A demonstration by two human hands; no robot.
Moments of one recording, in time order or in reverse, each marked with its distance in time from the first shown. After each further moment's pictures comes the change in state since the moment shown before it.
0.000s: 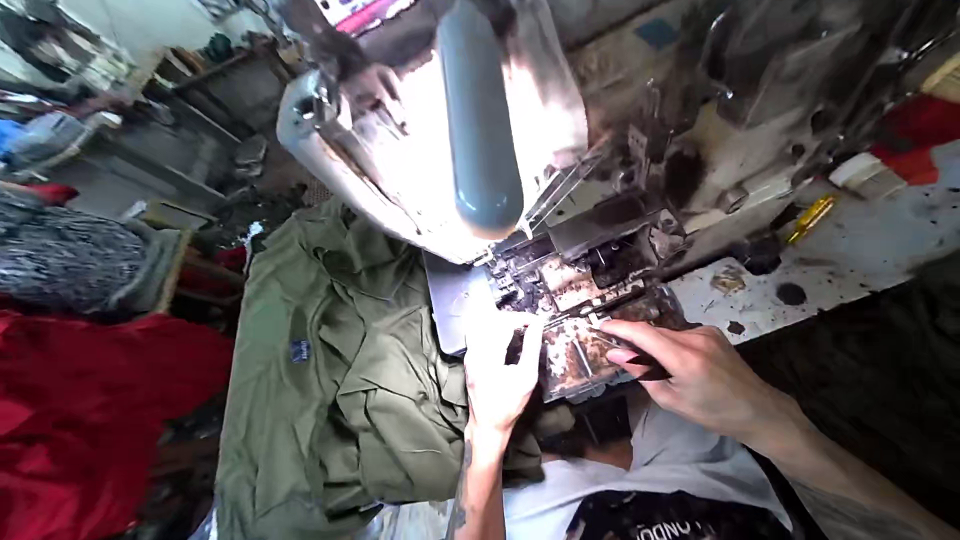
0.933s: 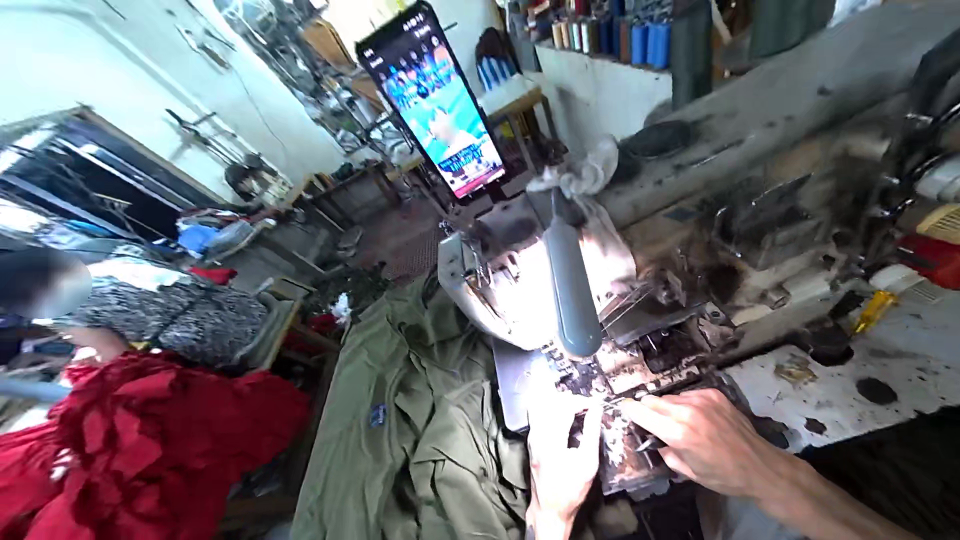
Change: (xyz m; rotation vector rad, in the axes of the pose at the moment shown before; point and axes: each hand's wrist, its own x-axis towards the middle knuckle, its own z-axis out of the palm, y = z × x) left_hand -0.004 -0.005 0.004 -0.046 0.032 0.011; right_hand 0.039 0.006 0.027 -0.209 0.029 -0.280
